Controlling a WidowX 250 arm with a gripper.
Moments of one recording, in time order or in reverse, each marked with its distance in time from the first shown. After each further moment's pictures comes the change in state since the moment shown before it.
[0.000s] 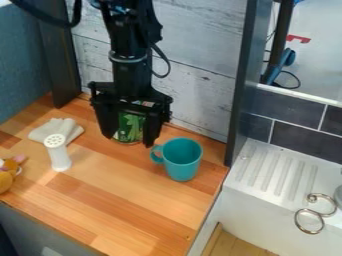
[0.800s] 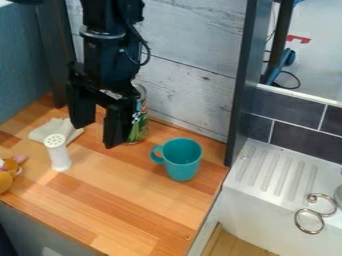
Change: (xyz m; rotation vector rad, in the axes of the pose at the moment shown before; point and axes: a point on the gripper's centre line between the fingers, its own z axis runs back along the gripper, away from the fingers) arm -0.046 0.015 0.037 0.034 0.138 -0.388
